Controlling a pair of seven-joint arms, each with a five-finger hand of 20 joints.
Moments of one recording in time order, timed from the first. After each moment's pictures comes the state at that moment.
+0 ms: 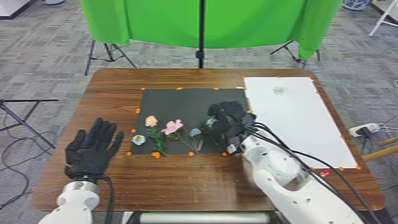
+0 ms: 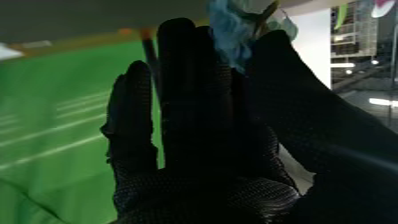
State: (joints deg) left arm 123.0 -66.0 -90.8 -119.8 -4.8 13.4 19.1; right arm -82.3 -60.6 54.0 -100.4 -141.4 3.1 9.1
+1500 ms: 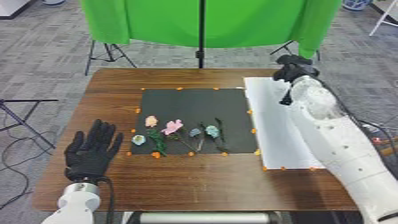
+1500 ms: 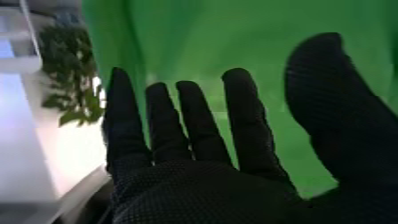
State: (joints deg) left arm 123.4 -66.3 -90.1 -120.3 -5.4 13.9 20.9; right arm -58.6 -61.4 64.4 -72.6 -139.3 -7.1 21.0
